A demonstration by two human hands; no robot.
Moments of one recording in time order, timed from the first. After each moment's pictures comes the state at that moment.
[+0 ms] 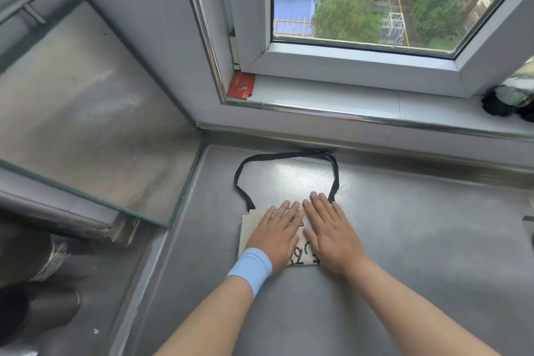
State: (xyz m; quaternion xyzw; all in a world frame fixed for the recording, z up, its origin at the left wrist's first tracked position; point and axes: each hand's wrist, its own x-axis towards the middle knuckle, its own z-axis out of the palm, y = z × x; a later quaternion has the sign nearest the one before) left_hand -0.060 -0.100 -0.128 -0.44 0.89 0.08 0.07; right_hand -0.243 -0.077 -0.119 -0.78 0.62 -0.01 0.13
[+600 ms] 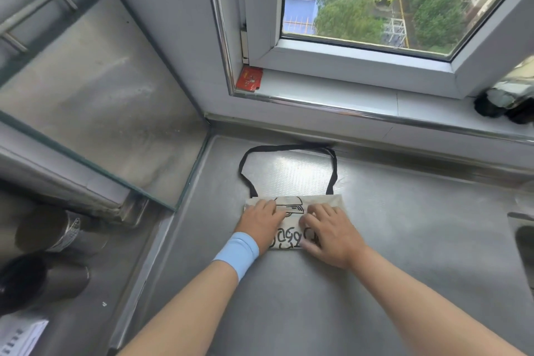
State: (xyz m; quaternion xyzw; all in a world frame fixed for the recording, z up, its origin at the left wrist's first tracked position) left_hand -0.030 -0.097 -0.095 -0.47 0.88 0.09 0.07; right_hand -0.247 -0.061 -0.095 -0.84 0.53 -0.02 0.12
